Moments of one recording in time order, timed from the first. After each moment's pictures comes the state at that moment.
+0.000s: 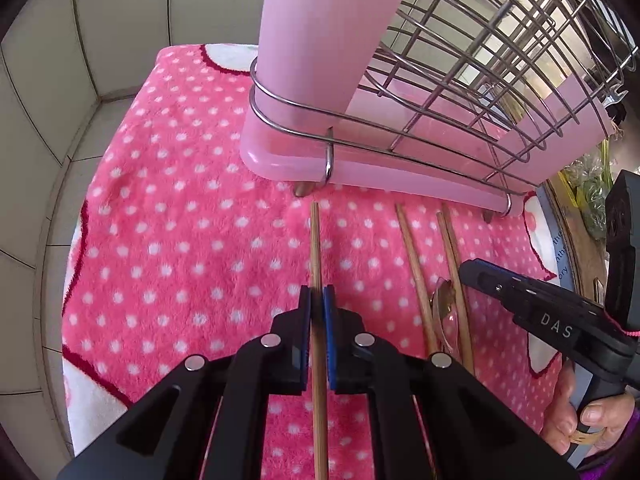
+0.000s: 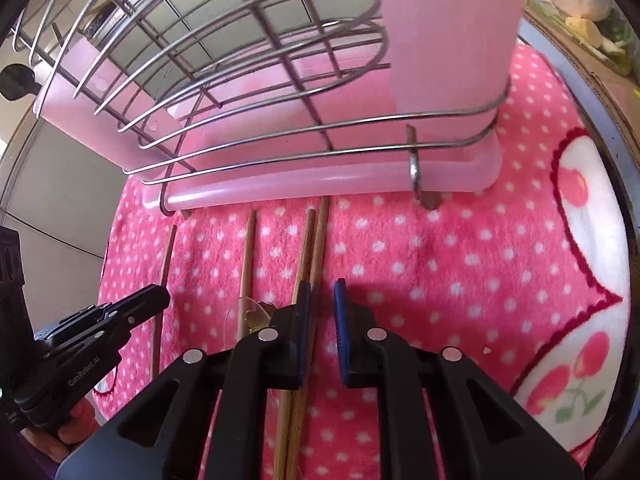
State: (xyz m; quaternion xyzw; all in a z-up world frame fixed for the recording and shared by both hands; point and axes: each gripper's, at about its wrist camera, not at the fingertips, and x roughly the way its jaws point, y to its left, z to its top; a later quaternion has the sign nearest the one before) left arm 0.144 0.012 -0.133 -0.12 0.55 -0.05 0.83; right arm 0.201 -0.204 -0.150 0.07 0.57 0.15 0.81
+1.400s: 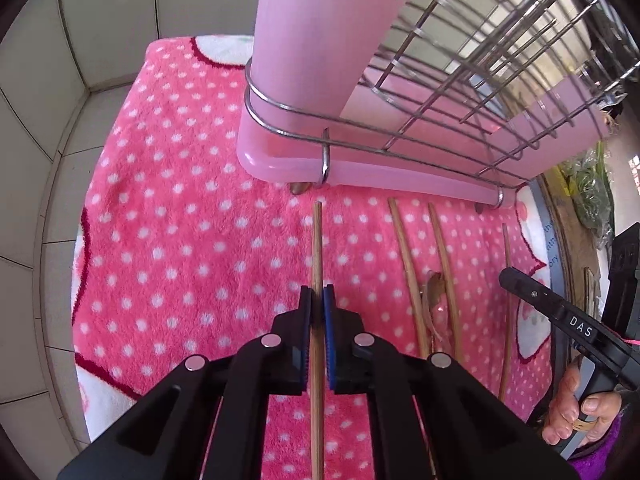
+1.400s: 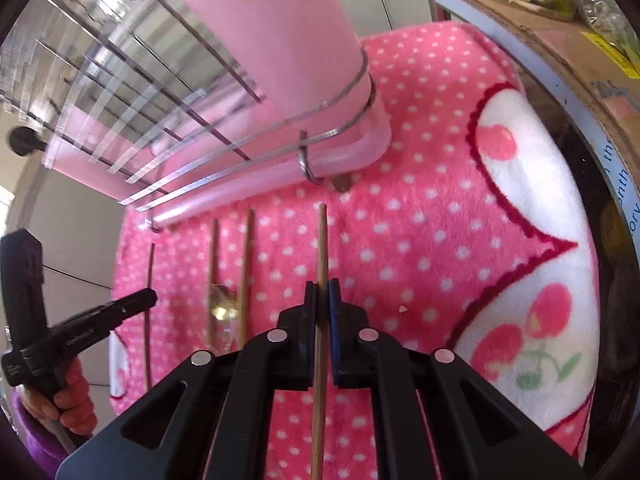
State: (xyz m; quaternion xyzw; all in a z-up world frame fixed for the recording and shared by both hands) left arm 0.153 0.016 -0.120 -0.12 0.57 -0.08 0.81; right arm 0.175 -0.273 -0.141 0.16 0.54 0.14 0.82
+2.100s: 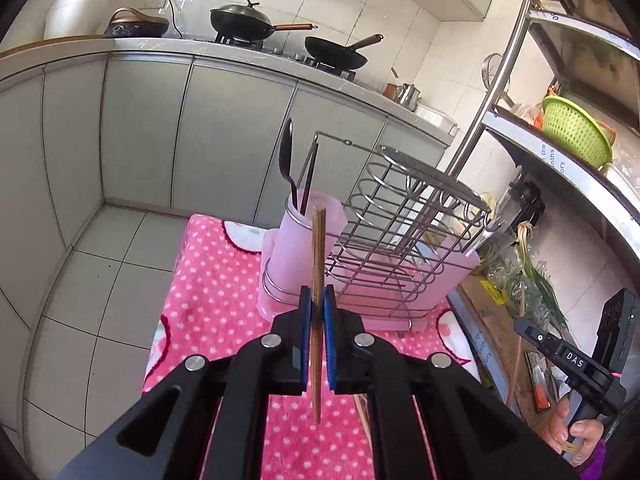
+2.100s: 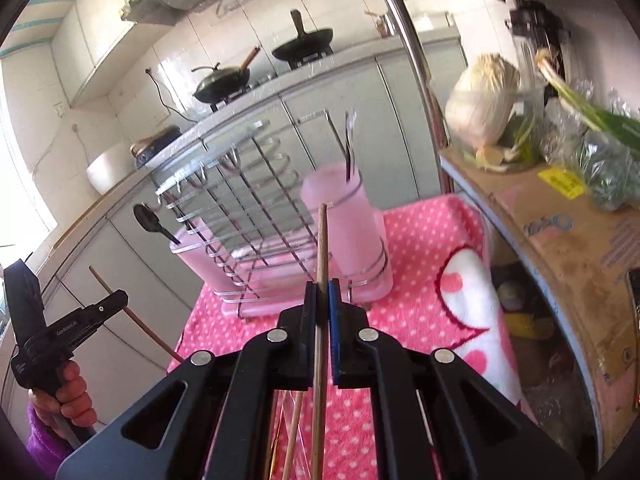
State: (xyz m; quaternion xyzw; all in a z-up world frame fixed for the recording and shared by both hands) left arm 0.066 0.055 0.011 -0.17 0.30 -0.07 0.94; right arm 0.094 -0.312 -0.016 0.15 0.31 0.16 0.93
